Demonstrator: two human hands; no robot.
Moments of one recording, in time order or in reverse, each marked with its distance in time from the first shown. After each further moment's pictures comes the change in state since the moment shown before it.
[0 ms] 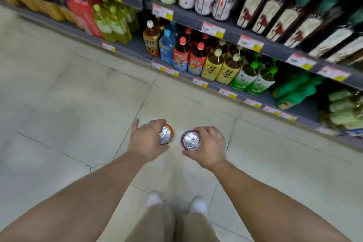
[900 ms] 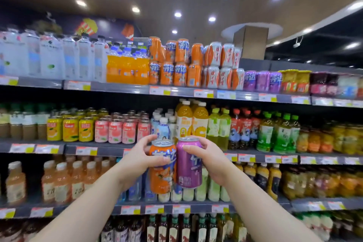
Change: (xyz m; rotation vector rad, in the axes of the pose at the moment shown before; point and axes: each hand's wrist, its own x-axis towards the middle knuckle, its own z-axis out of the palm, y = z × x) left_hand -0.067 0.342 -0.594 -1.108 -0.094 0.712; right_hand -0.240 -0.209 -0.616 0.881 0.546 -0.381
